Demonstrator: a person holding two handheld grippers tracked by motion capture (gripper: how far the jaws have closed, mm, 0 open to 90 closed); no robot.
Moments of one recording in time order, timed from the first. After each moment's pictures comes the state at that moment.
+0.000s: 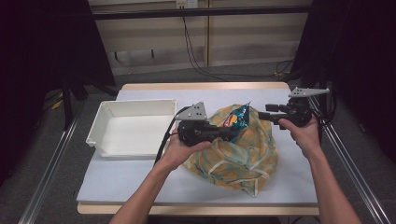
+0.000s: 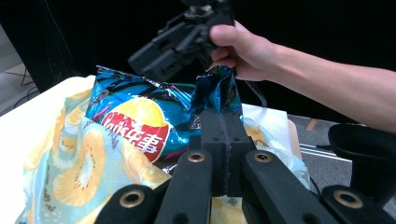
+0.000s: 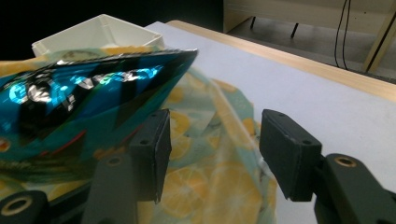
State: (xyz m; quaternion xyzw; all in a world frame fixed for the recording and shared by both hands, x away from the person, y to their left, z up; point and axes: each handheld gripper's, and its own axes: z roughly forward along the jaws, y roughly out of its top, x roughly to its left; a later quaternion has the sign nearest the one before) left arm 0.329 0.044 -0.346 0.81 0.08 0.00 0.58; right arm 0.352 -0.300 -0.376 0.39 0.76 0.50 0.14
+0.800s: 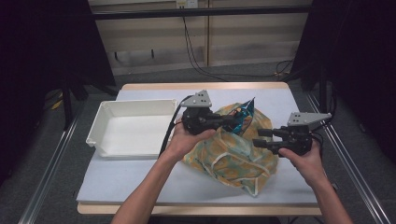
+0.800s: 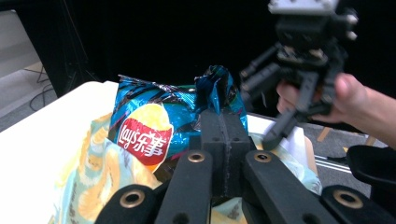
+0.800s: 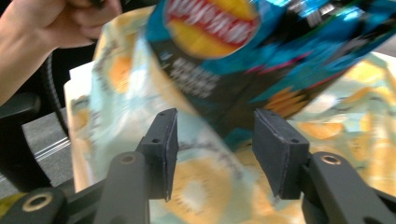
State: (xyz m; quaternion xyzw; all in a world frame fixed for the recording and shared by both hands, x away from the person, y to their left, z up) left arm 0.349 0.031 -0.329 0.81 0.11 0.01 0.58; right arm 0.274 -0.266 -0.375 0.32 0.78 0.53 0.09
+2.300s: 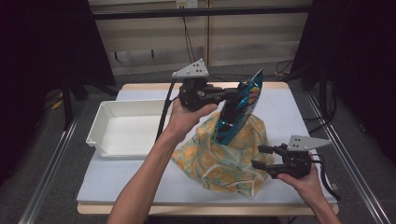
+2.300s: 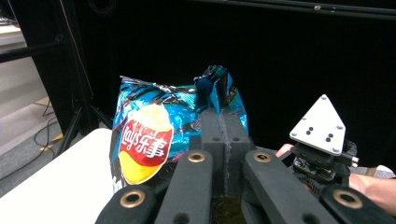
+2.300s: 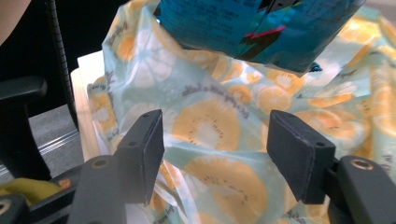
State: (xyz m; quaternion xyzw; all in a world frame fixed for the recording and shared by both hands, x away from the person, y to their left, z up) left arm 0.358 0.031 -0.259 0.77 0.10 0.02 0.63; right arm 0.231 -0.259 -0.406 0.31 0.77 0.54 0.12
